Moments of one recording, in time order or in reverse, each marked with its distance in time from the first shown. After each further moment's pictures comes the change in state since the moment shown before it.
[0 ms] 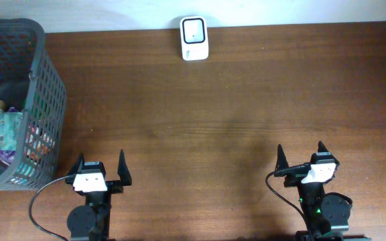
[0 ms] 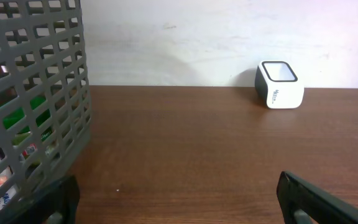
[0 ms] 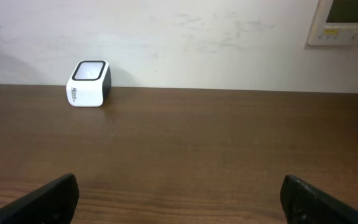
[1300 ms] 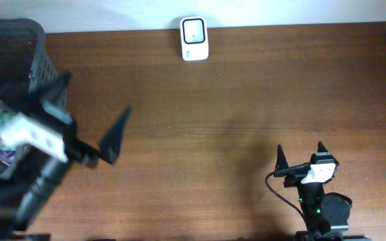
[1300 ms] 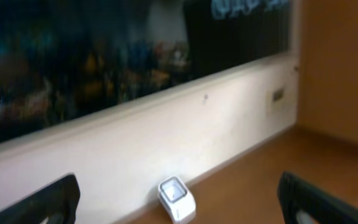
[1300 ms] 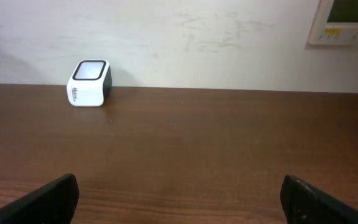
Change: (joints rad) left arm -0.001 0.811 1.395 -0.436 0.549 0.136; right arm 0.002 0.002 -0.001 0.000 0.000 0.000
